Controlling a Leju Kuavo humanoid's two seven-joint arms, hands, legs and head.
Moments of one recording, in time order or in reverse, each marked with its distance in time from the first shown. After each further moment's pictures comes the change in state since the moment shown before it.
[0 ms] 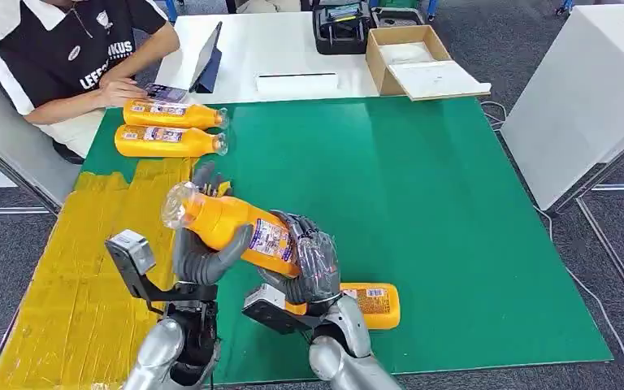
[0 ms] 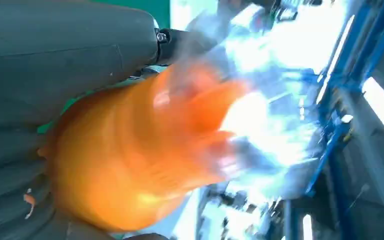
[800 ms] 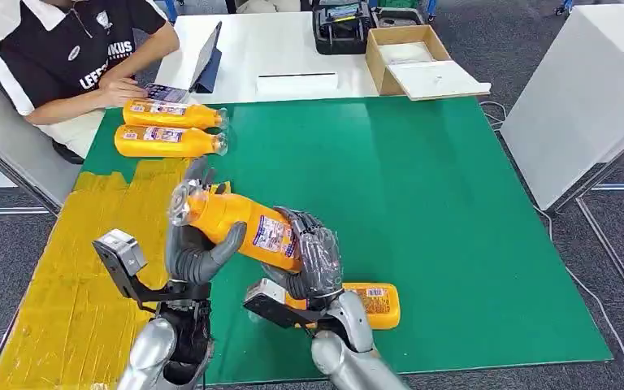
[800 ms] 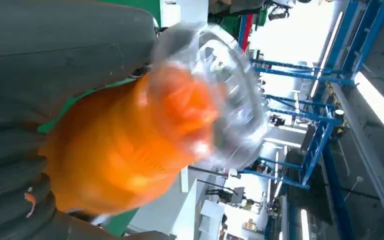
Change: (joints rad) left arm 0.002 -0.003 0.010 -0.017 -0.035 -0.058 0.017; right arm -0.026 0.015 -0.073 0.023 0.095 -0.008 0.015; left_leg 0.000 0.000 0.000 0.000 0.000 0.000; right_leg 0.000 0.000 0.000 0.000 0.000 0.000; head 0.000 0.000
